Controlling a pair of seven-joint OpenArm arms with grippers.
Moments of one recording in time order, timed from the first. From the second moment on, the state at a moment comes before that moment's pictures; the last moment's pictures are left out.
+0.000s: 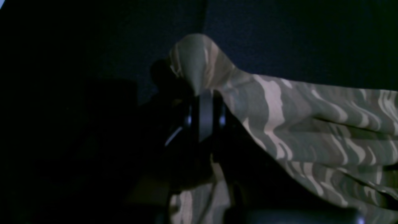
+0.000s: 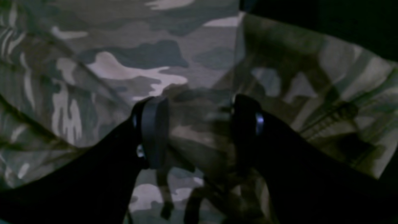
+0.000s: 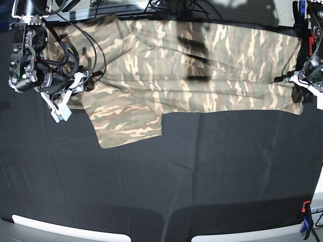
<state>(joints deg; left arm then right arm) 16.9 -21.0 -24.5 89.8 -34.3 -20.1 32.4 -6.8 23.7 12.9 94.2 35.8 31.1 -68.0</state>
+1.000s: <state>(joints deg) 16.9 -21.0 -24.5 89.8 -29.7 -20.3 31.1 -7.3 21.6 23.8 105.2 36.0 34.4 -68.0</state>
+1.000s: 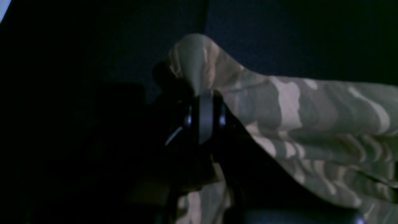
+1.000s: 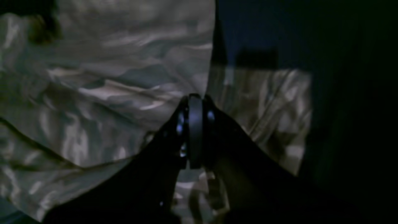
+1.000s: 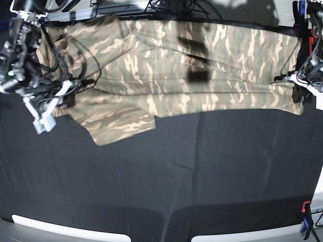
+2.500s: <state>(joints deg) 4.1 -19.8 -15.5 80.6 -26.0 -20.1 16.7 -6.9 26.9 26.0 103.5 33.7 38.3 -55.0</state>
